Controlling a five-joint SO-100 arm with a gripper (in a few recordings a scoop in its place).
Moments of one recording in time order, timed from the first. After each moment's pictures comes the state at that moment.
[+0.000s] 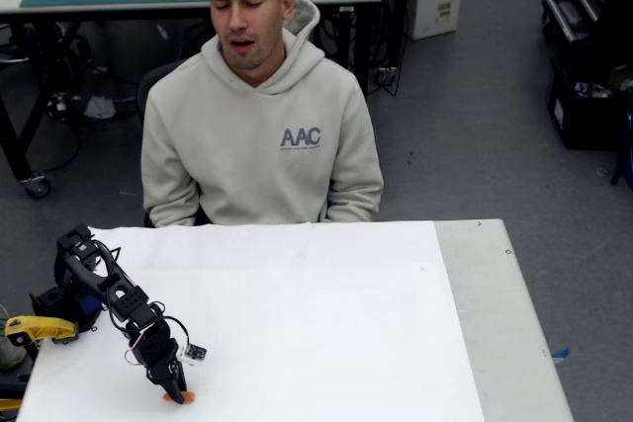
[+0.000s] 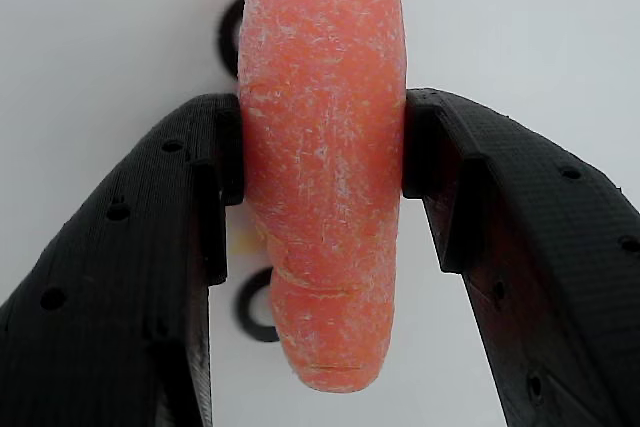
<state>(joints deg) 81.0 75.8 95.5 44.1 -33.1</state>
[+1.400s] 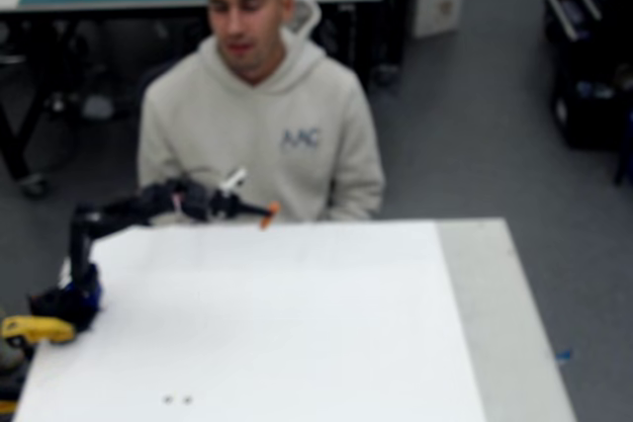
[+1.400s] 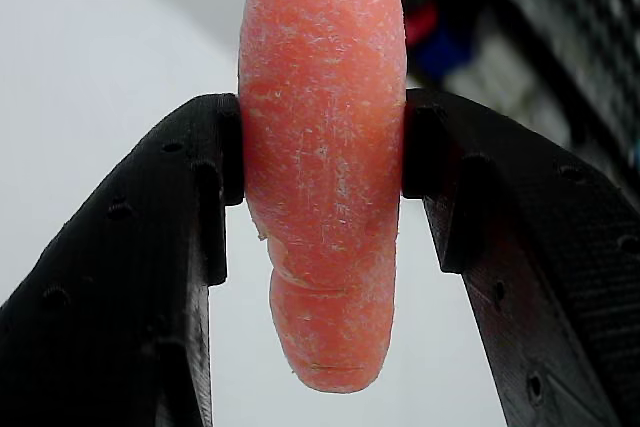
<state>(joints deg) 38.0 81.9 44.6 43.9 -33.8</state>
